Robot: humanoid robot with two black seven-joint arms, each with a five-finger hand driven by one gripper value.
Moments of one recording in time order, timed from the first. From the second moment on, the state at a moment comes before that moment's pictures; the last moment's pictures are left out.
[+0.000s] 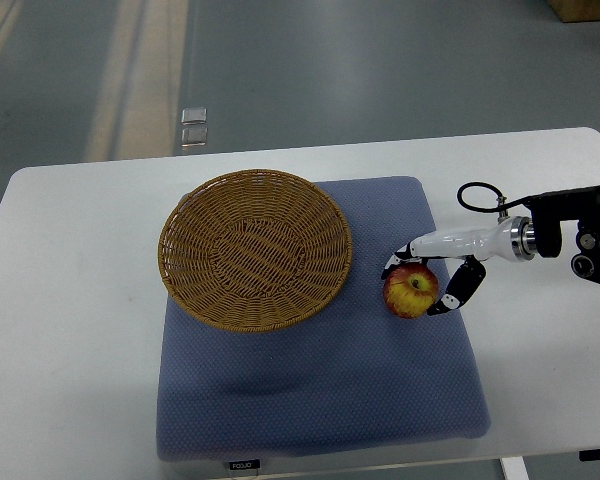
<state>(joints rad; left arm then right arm) -0.02 0.00 -0.11 -0.12 0.08 -0.17 -0.03 1.02 -0.67 0.01 1.21 -1.36 0.25 0.35</state>
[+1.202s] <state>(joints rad) -0.02 0.00 -0.12 -0.12 0.08 -0.17 -0.03 1.28 -0.12 -0.07 0.84 -1.21 0.27 0.34</state>
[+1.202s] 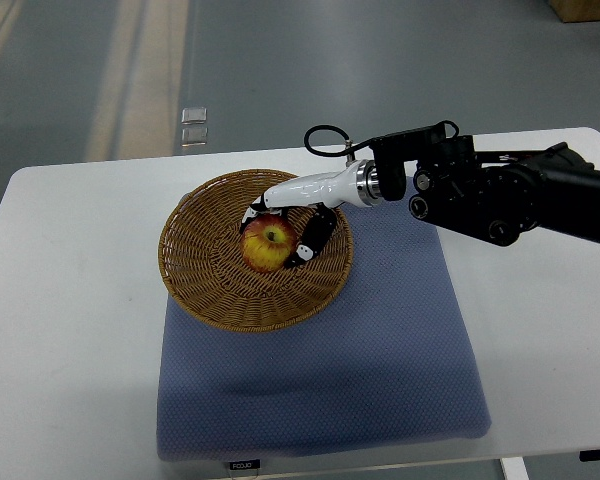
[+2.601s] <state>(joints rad) -0.02 0.00 -0.11 -0.12 0.08 -0.17 -0.03 1.04 -0.33 0.31 0.73 -0.50 0.20 0.26</state>
